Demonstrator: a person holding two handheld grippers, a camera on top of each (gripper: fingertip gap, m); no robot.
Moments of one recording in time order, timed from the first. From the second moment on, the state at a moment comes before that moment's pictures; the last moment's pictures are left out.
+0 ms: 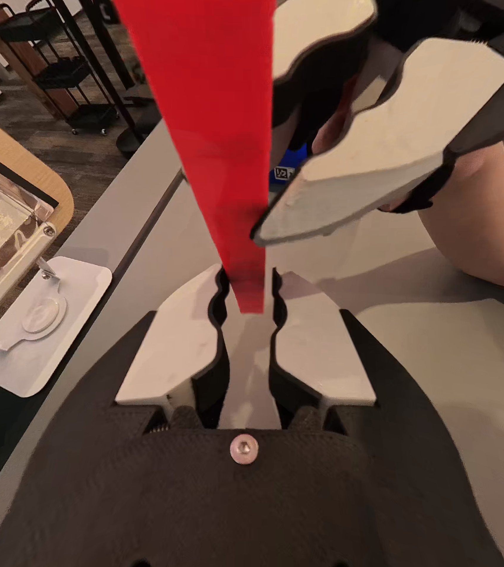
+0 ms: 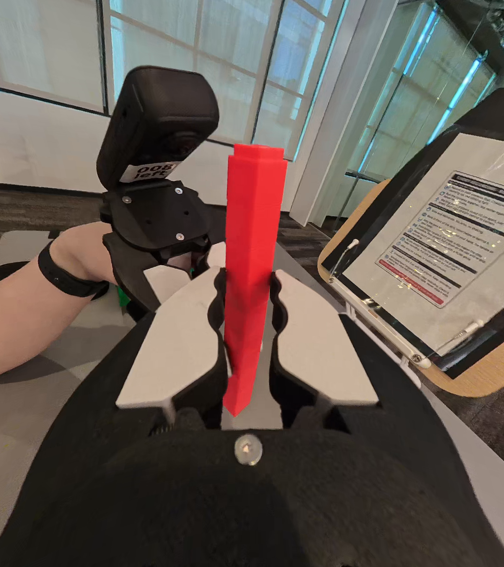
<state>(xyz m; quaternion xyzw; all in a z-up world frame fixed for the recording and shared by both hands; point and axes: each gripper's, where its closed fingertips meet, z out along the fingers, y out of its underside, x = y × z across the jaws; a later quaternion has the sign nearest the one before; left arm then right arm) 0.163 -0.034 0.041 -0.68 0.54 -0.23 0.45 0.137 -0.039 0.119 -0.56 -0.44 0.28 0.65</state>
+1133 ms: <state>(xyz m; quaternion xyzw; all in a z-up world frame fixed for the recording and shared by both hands) 0.134 -0.029 0.118 -0.67 0.32 -0.46 0.49 0.146 -0.021 0.119 -0.25 -0.48 -0.35 0.77</state>
